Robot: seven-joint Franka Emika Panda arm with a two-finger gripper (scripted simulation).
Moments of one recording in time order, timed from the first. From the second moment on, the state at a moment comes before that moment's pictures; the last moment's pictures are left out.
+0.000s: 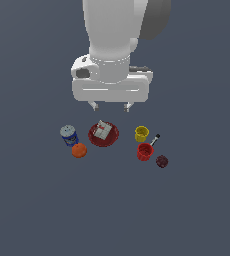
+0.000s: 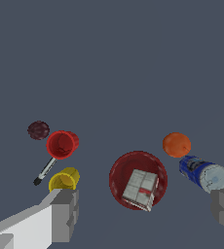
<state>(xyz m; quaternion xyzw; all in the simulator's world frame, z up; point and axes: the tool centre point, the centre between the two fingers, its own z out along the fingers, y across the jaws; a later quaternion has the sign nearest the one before) 0.004 -0.011 0.328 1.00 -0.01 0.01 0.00</state>
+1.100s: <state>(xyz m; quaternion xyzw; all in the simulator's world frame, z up) 0.011 -0.018 0.316 1.00 -0.01 0.01 0.01</state>
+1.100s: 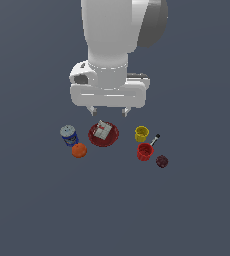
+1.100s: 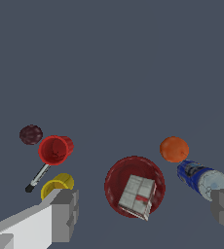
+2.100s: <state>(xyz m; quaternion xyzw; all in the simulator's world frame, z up) 0.004 -0.150 0.132 0.99 -0.15 0.00 0.00</state>
